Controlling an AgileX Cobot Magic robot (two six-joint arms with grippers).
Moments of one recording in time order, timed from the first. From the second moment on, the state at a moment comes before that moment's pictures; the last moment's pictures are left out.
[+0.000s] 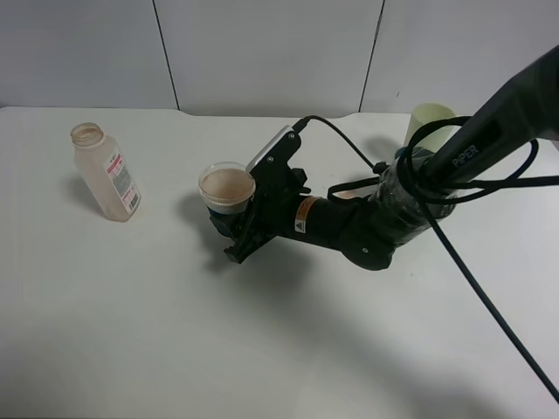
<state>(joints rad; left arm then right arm) 0.02 0.00 -0.51 0.10 1.06 -0.20 0.72 2.16 -0.83 -0.23 -0.87 -0.08</state>
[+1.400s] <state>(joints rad) 0.02 0.00 -0.51 0.10 1.06 -0.20 0.72 1.61 -0.83 -0.11 -0.34 -0.06</state>
